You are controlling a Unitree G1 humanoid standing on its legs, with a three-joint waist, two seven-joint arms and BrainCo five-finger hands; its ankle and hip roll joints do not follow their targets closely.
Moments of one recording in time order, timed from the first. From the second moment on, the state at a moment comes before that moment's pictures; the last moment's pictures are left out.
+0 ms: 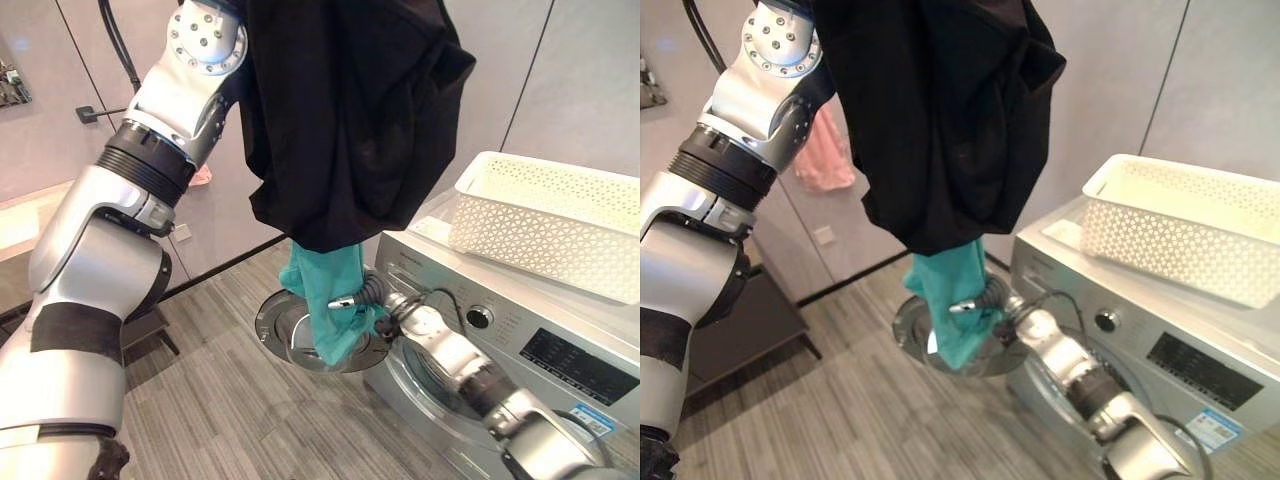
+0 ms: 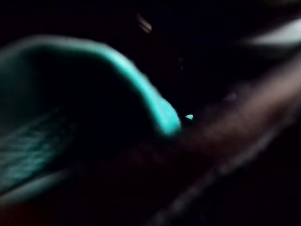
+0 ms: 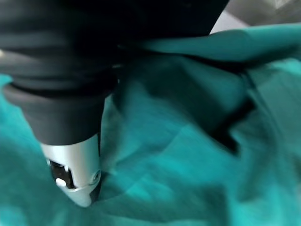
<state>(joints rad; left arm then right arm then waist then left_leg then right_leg) -1.58 0.58 -0.68 0.73 -0.69 -0.16 0.30 -0.50 -0.34 0.59 0.41 0.18 0.06 0.00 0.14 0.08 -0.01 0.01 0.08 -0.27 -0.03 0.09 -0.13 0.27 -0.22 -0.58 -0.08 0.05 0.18</state>
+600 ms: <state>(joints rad) -1.63 0.60 -0.70 0.76 -0.70 -0.16 0.30 -0.55 -0.20 0.66 0.60 0.39 0.05 -0.03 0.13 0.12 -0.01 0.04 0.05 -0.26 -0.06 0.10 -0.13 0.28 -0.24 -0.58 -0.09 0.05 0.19</state>
